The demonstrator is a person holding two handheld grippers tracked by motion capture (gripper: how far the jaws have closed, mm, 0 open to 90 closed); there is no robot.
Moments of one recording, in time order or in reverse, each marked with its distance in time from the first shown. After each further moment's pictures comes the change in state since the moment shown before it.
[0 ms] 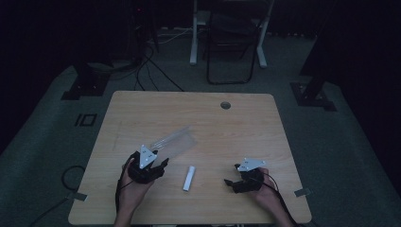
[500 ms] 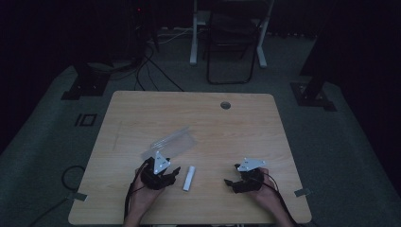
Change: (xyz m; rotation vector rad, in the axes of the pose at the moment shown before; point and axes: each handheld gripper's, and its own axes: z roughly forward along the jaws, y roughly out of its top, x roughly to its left) left arm -0.030 -0.007 0.020 0.049 -0.088 0.035; right arm 0.000 0.000 0.000 0.000 0.000 0.000
